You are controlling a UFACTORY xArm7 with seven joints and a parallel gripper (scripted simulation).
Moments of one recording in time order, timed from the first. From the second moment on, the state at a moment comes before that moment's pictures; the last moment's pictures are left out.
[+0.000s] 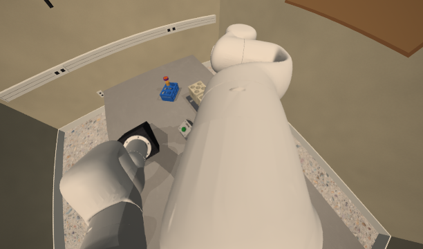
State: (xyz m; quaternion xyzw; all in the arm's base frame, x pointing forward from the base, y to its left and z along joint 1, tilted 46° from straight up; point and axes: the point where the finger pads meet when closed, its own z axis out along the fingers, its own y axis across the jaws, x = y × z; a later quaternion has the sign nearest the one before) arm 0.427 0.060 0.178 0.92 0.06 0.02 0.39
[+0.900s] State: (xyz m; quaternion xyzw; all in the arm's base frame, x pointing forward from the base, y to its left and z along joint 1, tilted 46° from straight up) arm 0.426 0.066 0.182 0.92 0.07 0.02 0.39
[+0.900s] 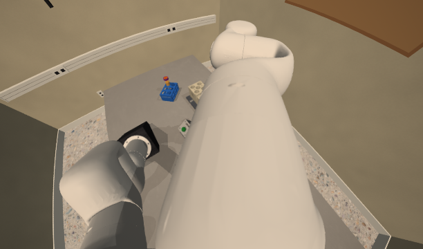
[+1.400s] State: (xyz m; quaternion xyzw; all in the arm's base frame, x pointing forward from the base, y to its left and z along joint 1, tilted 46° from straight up) arm 0.407 0.105 0.140 0.89 0.24 -0.06 0.39
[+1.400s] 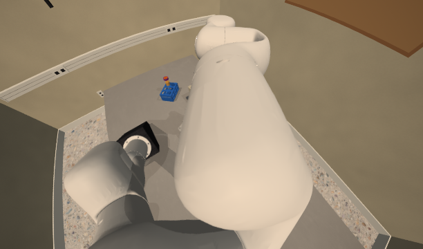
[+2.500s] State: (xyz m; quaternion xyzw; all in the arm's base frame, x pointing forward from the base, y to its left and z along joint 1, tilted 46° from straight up) arm 0.361 0.199 0.038 0.83 0.41 -0.13 0.37
